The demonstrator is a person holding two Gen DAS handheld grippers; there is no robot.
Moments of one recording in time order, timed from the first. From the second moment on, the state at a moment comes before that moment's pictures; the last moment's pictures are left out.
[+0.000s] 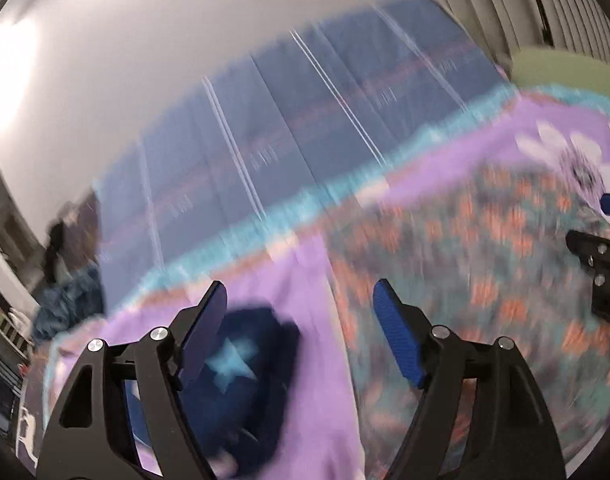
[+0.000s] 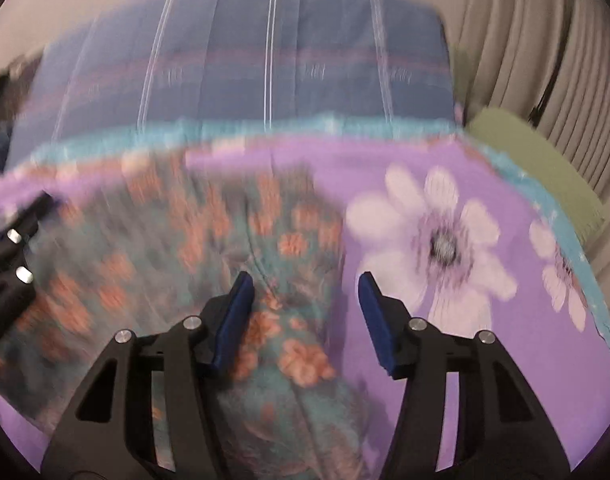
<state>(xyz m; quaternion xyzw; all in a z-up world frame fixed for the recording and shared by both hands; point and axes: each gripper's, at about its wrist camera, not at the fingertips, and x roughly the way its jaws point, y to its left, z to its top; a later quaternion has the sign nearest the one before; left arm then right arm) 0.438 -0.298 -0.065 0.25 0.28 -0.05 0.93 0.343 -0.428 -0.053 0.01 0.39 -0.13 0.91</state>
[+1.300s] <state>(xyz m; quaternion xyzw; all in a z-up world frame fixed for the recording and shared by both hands) 0.171 -0.201 -0.009 0.07 0.22 -0.24 0.94 0.029 -0.388 0.018 0.05 0.23 -0.04 0.97</state>
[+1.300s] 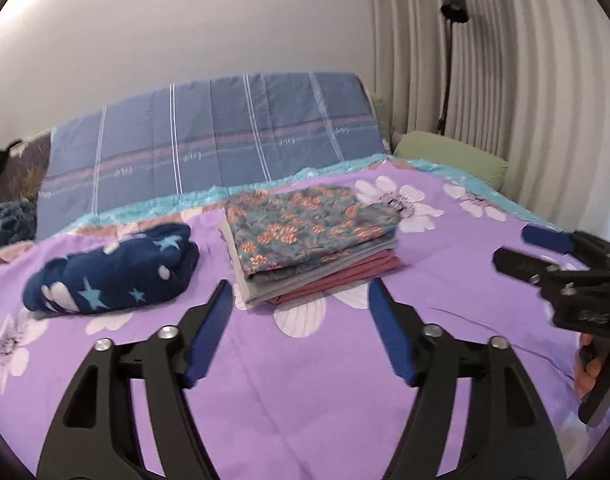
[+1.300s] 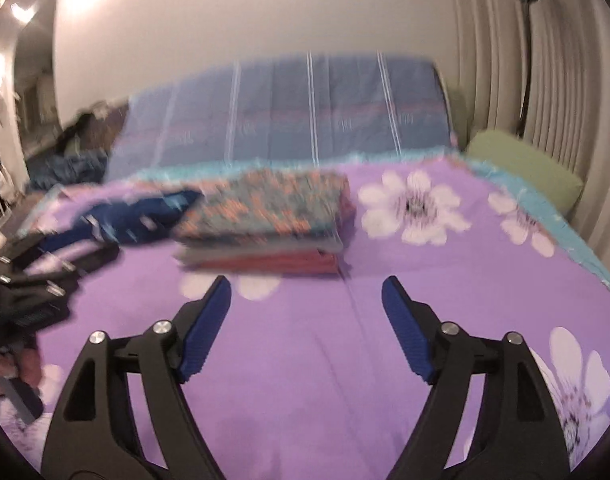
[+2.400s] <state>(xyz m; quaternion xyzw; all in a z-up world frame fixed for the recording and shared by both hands) -0.039 -0.147 0.061 0.05 0.13 -0.22 0.97 -0.174 -0.310 0.094 0.05 0.14 -0.11 0.98</state>
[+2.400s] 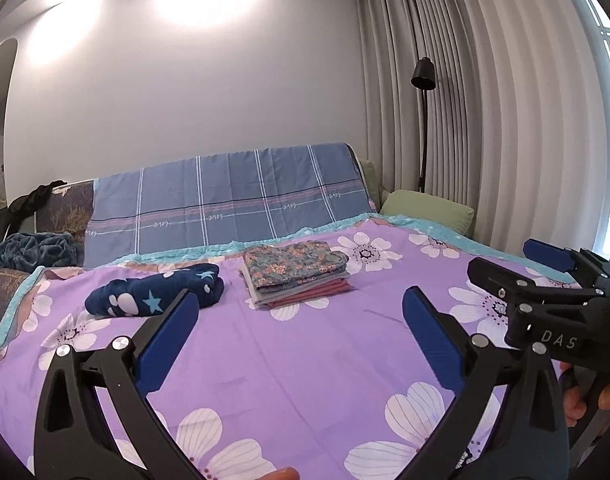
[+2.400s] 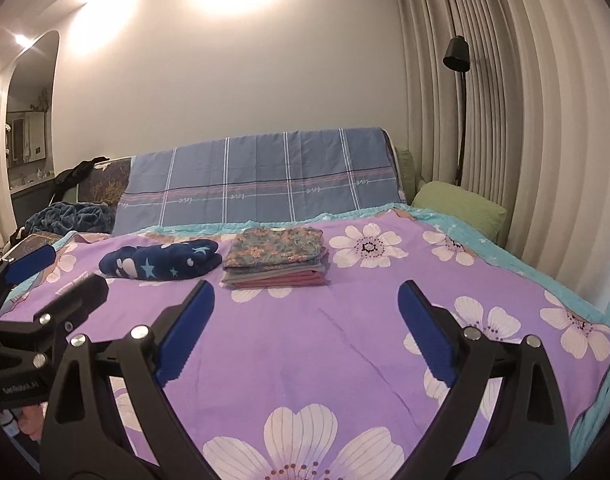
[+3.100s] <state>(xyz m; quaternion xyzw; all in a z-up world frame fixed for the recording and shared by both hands) -0.020 -0.163 0.040 0.04 0.18 -0.21 0.96 -0.165 -0.316 0.082 0.04 0.16 -0.13 0.98</state>
